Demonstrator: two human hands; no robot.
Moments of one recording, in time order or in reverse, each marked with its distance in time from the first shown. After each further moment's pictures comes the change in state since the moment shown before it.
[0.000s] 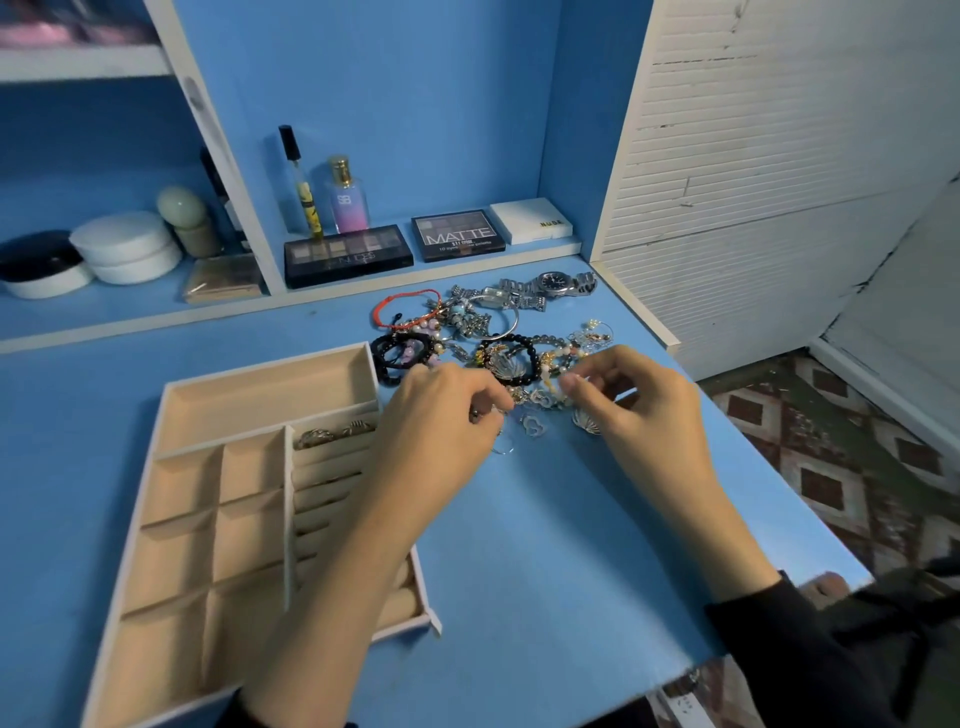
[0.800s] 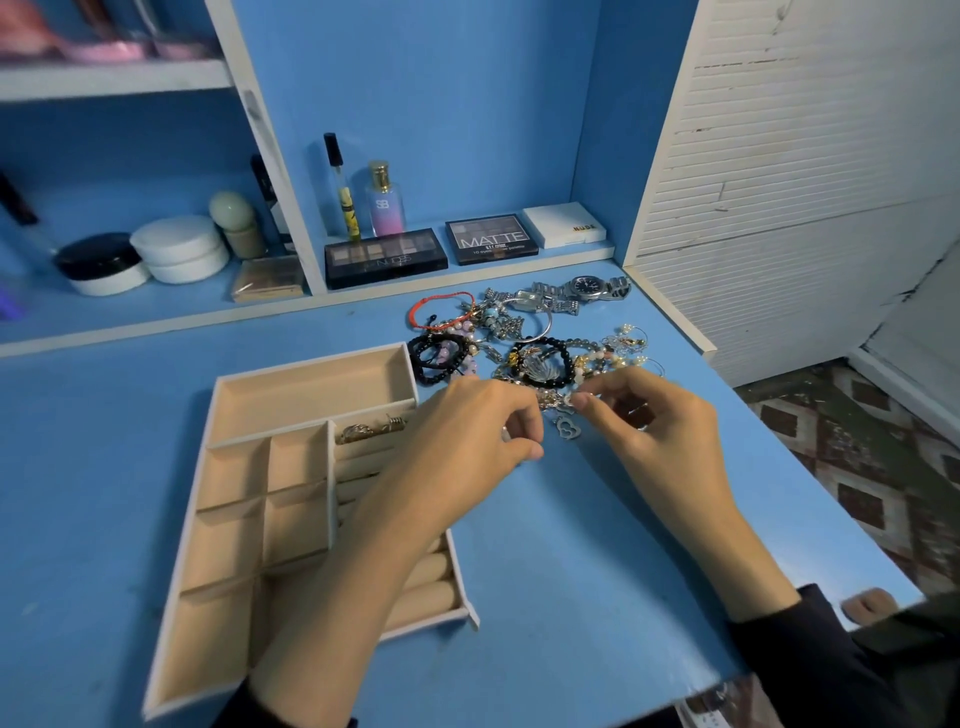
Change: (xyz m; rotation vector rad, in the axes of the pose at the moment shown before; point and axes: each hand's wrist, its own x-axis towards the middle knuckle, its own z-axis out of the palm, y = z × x) left_hand -0.006 -0.004 -0.013 0.047 -0.144 0.131; right_hand -0.010 0.000 0.012 -0.003 -0.035 -0.073
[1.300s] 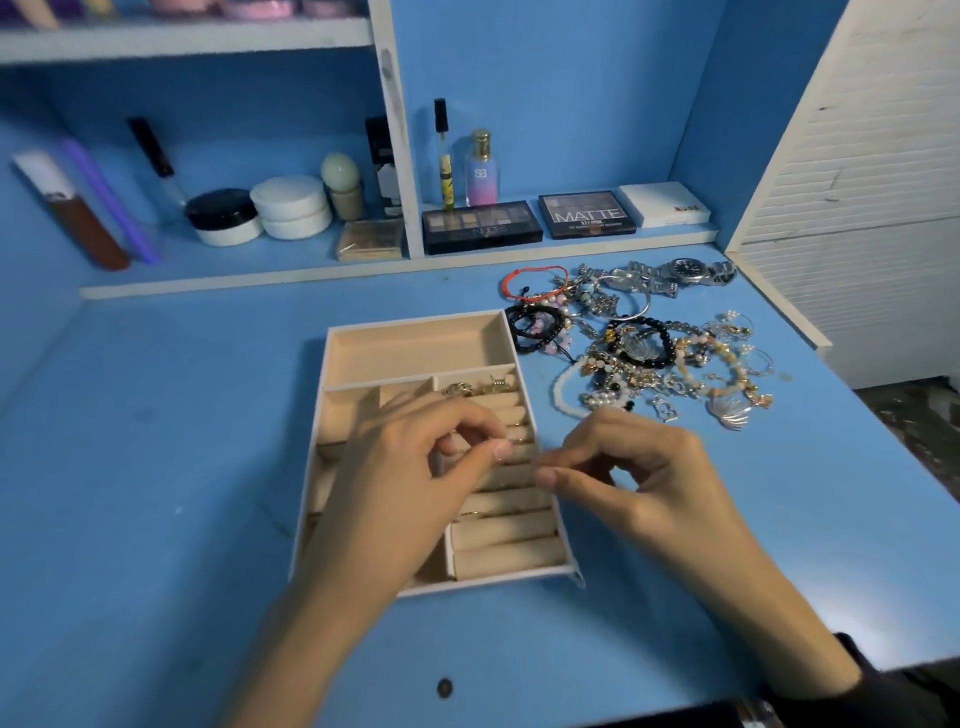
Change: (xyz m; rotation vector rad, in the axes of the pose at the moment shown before) left_hand -0.095 -0.045 -0.029 -0.146 0.466 -0.059; right_hand -0.041 -0.049 0.045 0.286 -0.452 -0.114
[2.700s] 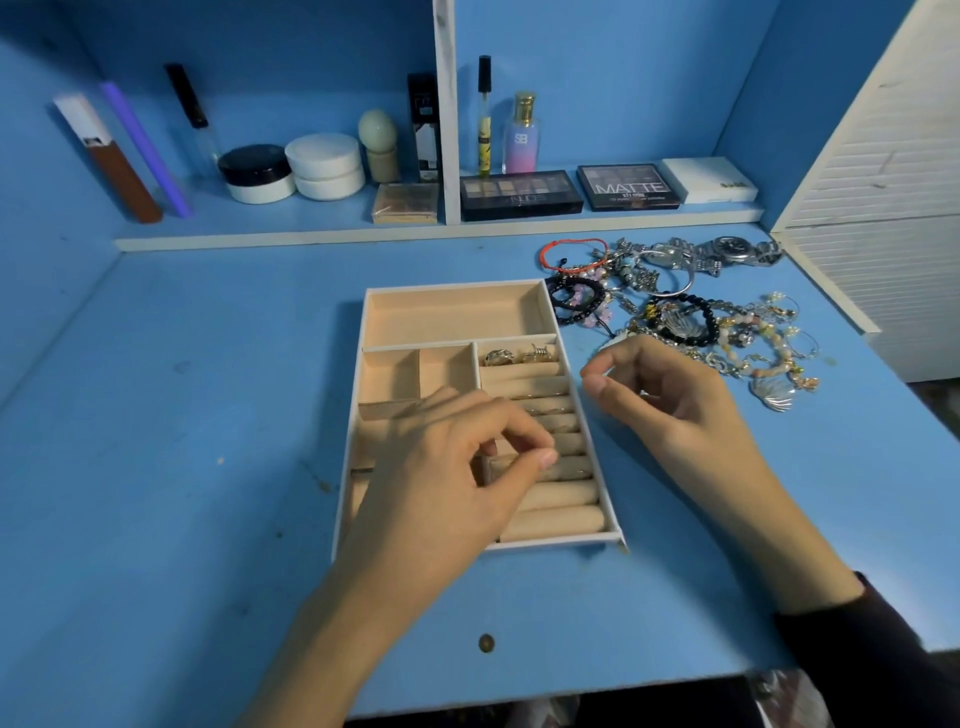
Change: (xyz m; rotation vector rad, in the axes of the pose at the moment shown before) left_hand -0.023 -0.003 -0.007 -0.010 -0.049 0.032; right_hand 0.021 0.002 0.008 0.053 0.050 0.116
